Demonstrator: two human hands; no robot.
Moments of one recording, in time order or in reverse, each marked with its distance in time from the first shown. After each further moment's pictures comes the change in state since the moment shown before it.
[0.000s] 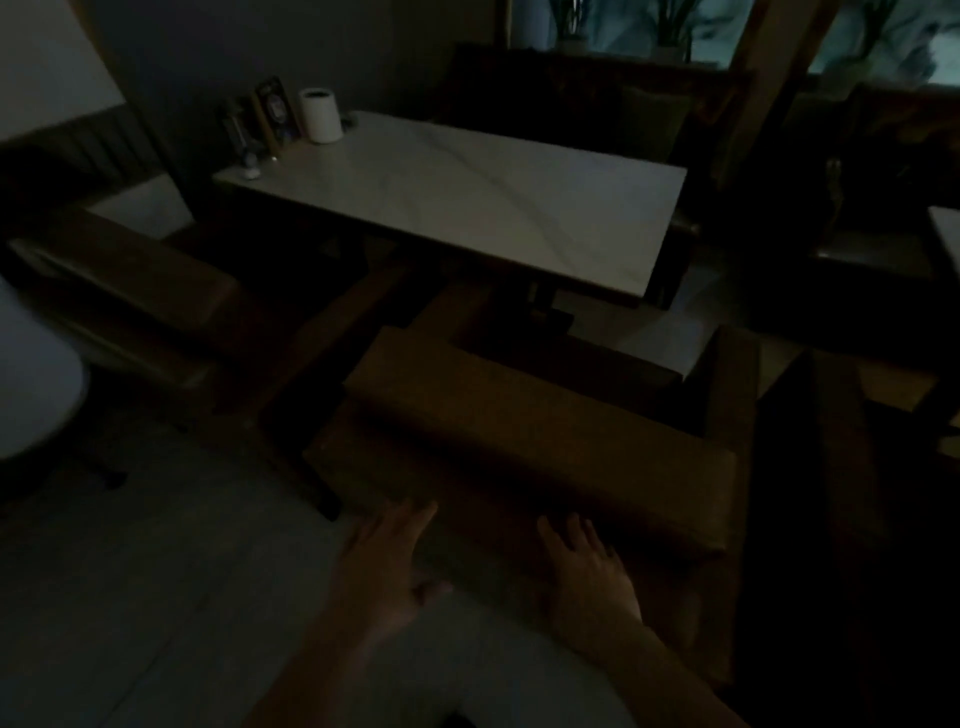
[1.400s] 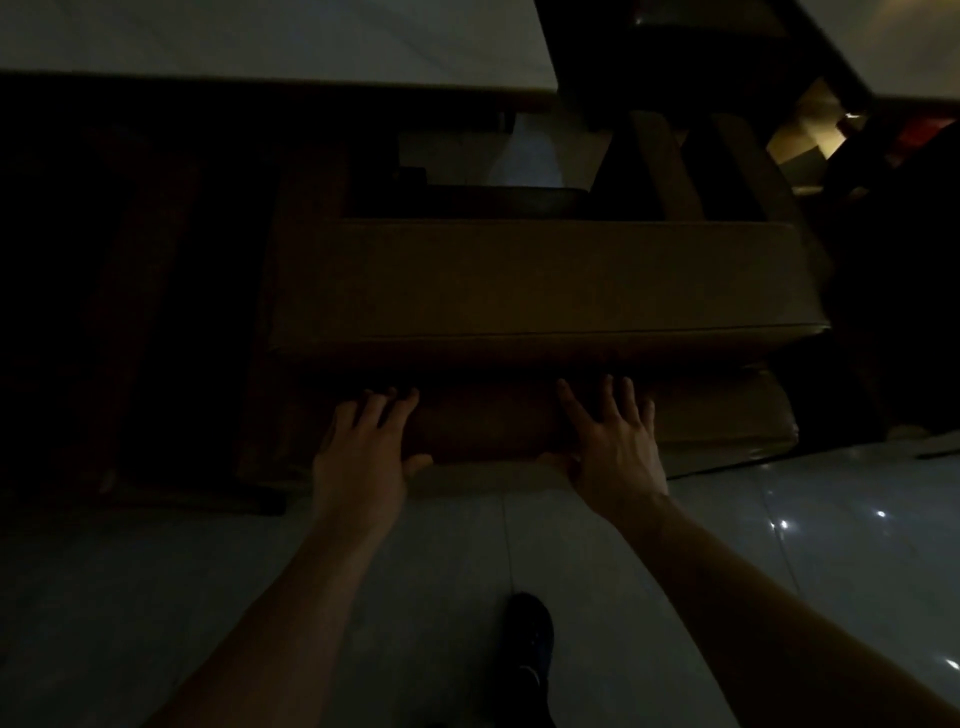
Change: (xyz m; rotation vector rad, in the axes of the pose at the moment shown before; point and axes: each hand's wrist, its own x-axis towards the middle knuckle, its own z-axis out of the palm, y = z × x) left_hand 0.178 -0.167 0.037 0.118 0.023 0.374; right_hand 0.126 -0.108 0.094 -0.020 0.309 0.514
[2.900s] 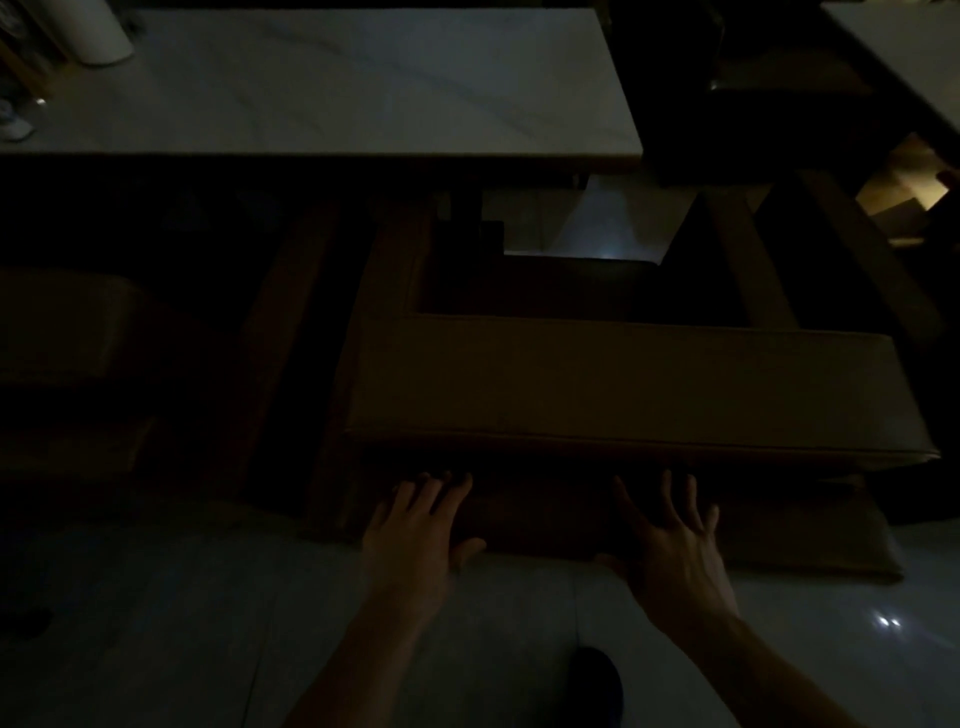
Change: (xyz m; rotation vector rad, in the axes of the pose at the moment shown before) left_hand -0.077 -0.051 -0.009 0.055 0.000 0.023; right_hand -0.057 -0.039 0.040 0.056 -0.106 -0.022
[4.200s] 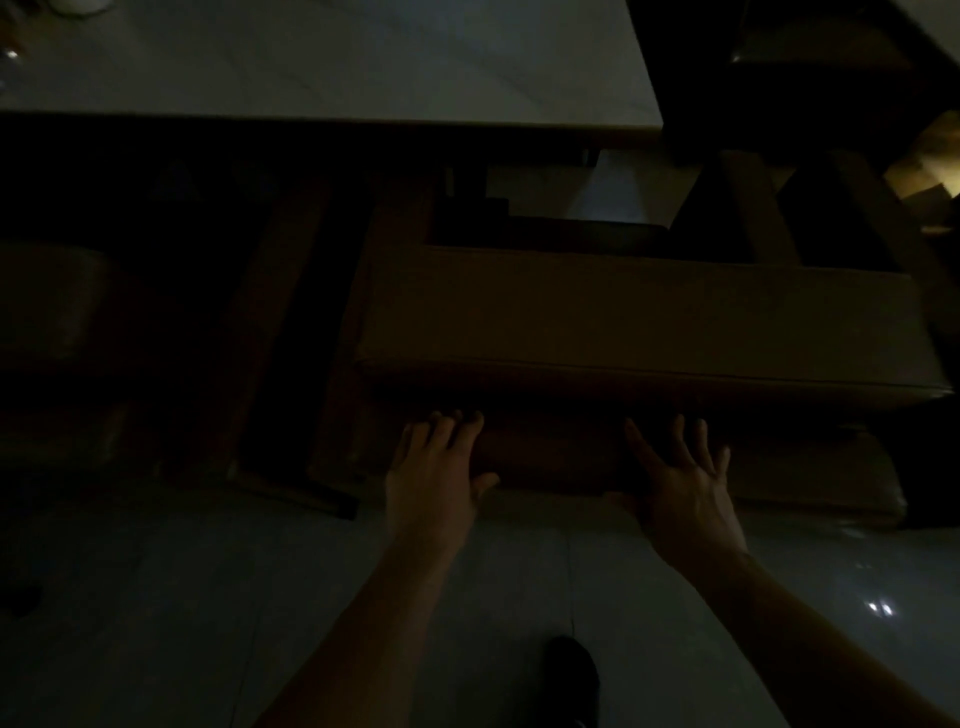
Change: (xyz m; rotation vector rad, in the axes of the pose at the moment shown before) left_hand 0.069 0.012 0.006 -0.062 0.058 -0.058; right_hand 0.053 0.000 -0.036 -0.003 0.117 -0.015
